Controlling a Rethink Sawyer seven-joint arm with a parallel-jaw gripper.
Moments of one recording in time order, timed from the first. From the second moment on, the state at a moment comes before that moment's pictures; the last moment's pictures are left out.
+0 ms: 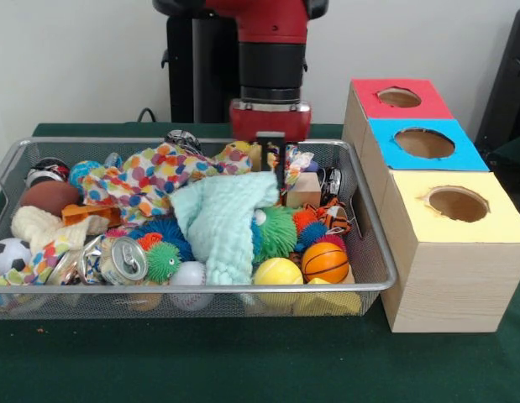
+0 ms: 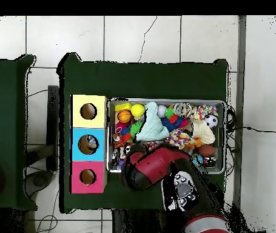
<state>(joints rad) -0.32 -0.66 0.19 1.83 -0.91 0.11 2.45</state>
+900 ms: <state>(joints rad) -0.15 -0.70 0.08 1.84 -0.74 0.11 2.45</state>
